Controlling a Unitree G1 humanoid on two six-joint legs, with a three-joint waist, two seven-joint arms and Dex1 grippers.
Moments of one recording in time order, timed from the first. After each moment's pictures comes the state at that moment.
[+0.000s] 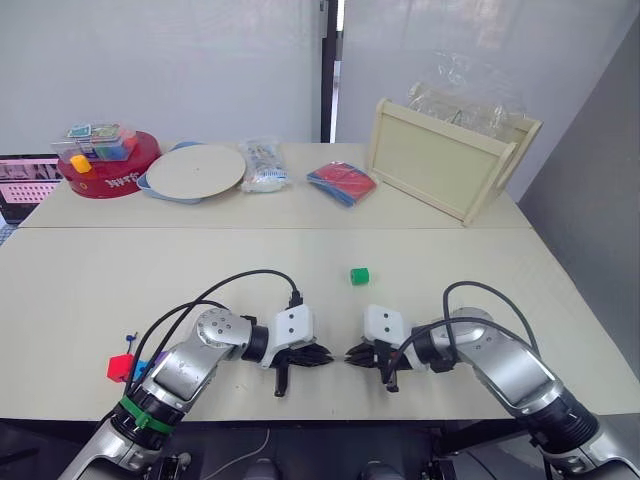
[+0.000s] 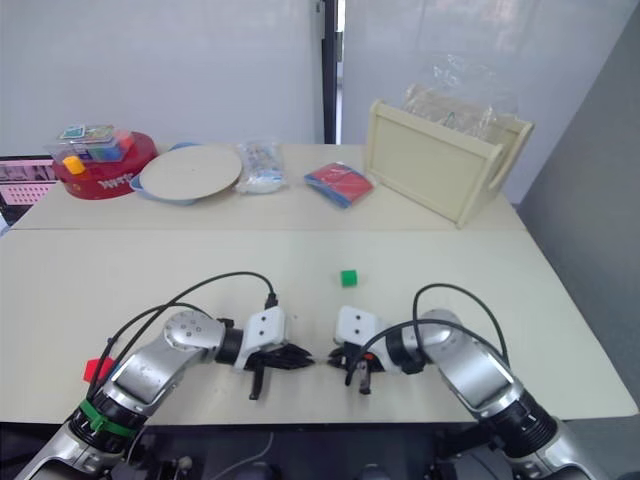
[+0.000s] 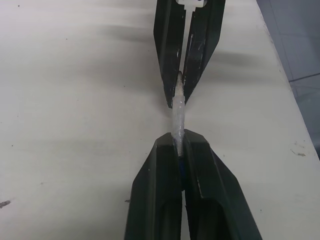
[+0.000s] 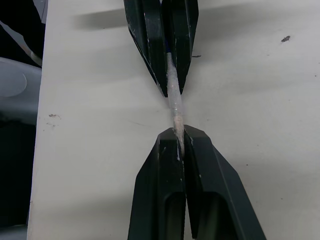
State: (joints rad) left arm -0.42 0.59 -0.37 -0.16 -0.19 0.41 -1.11; right arm -0.45 -0.68 0.42 -0.32 0.17 0.61 1.06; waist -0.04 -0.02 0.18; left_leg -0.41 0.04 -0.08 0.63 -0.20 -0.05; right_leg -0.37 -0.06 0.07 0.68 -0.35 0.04
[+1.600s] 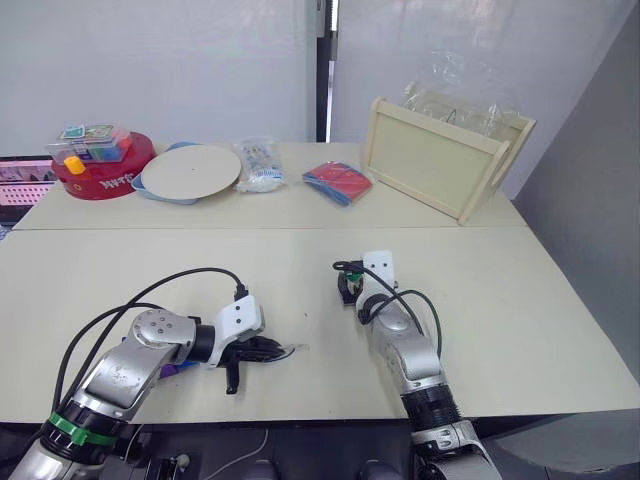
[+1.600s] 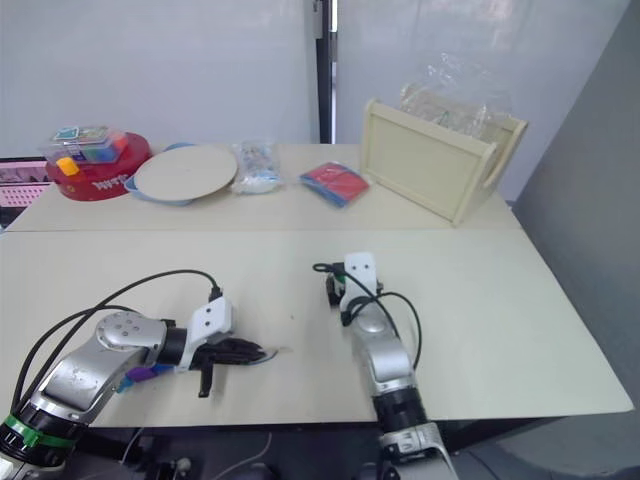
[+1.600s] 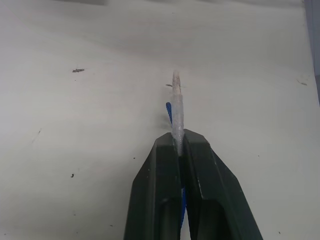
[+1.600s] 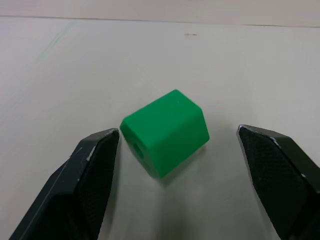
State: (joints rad) left arm -0.30 0.79 -0.17 -0.24 -0.28 0.51 -1.13; right arm -0.52 0.09 0.06 0.21 0.01 0.41 -0.07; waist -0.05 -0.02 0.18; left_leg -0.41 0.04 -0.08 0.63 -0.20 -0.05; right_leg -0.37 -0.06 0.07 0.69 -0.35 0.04
